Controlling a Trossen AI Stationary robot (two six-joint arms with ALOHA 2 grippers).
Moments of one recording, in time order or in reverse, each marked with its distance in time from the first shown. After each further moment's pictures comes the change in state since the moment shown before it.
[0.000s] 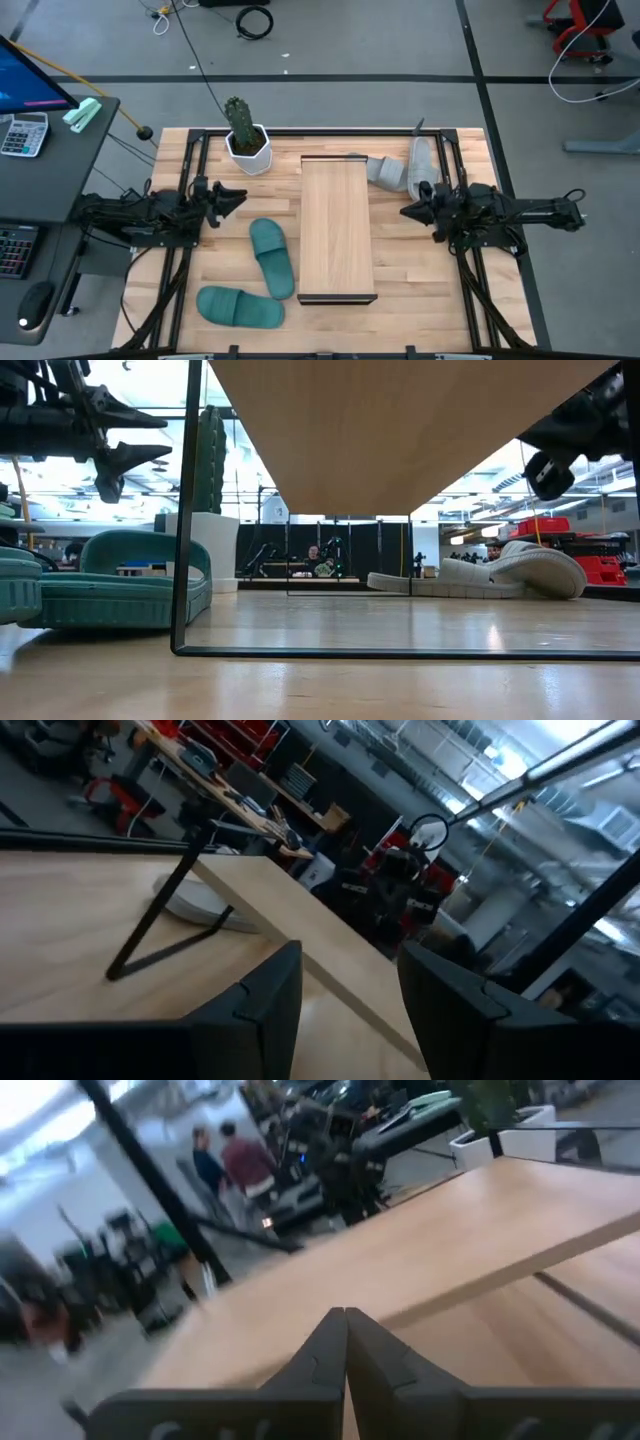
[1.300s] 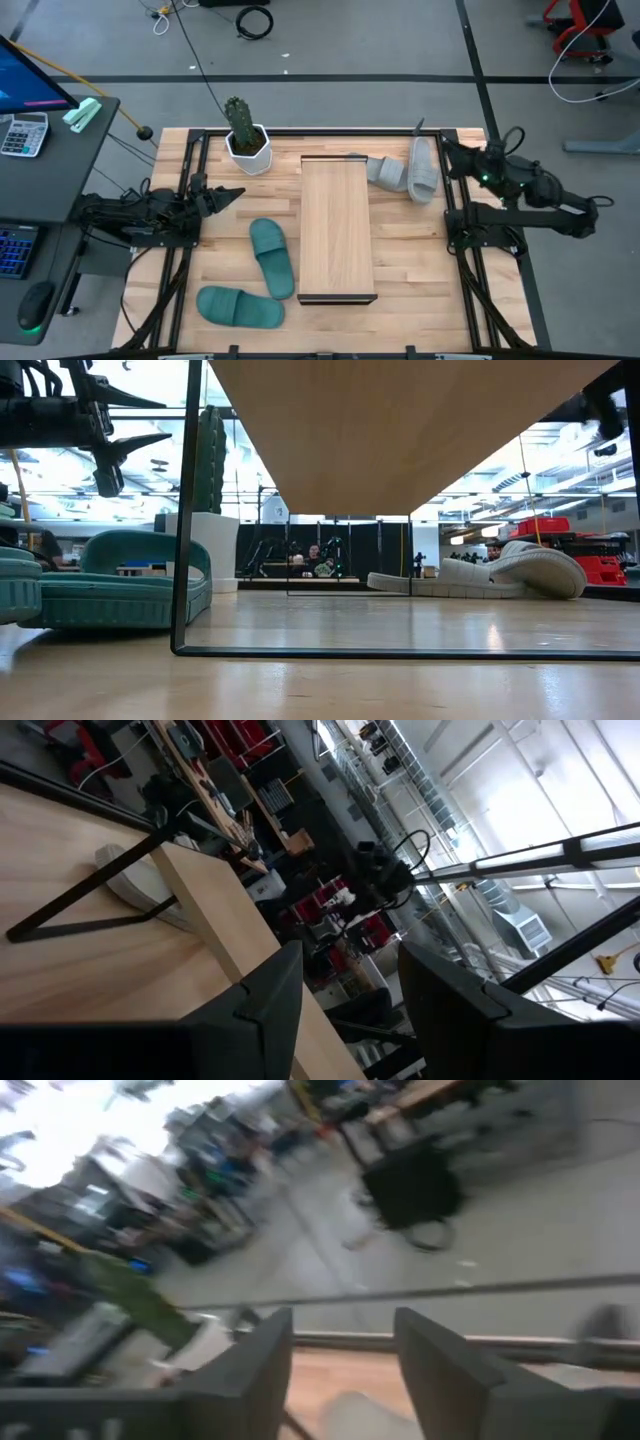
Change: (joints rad) left arm 0.000 0.000 0.000 0.098 -0.011 -0.291; right arm -0.134 0.145 0.573 -0.601 0.812 0.177
